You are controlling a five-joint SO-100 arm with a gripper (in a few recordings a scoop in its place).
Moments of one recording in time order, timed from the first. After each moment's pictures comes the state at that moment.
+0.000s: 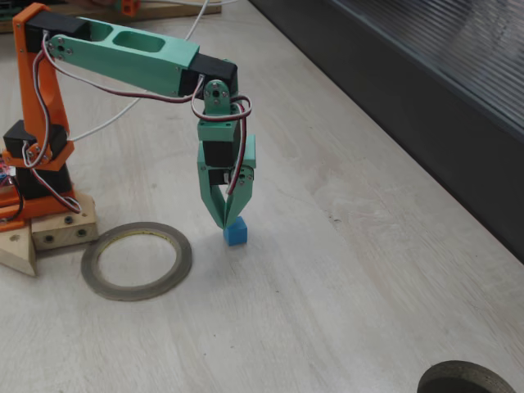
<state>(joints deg) 22.5 83.5 96.7 72.7 82.6</state>
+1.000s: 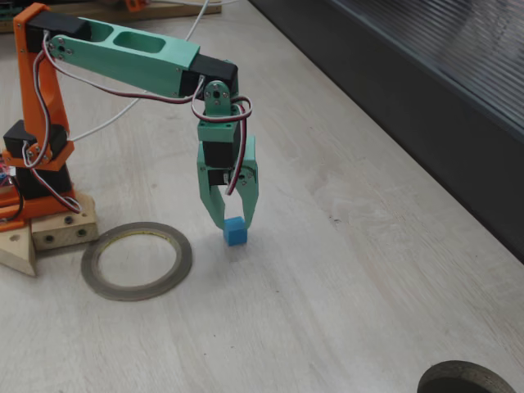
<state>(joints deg) 22.5 83.5 96.4 76.0 82.6</state>
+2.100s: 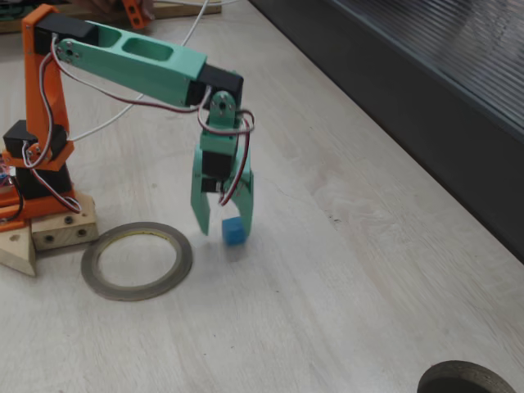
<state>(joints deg) 22.6 77.6 96.2 81.3 82.6</state>
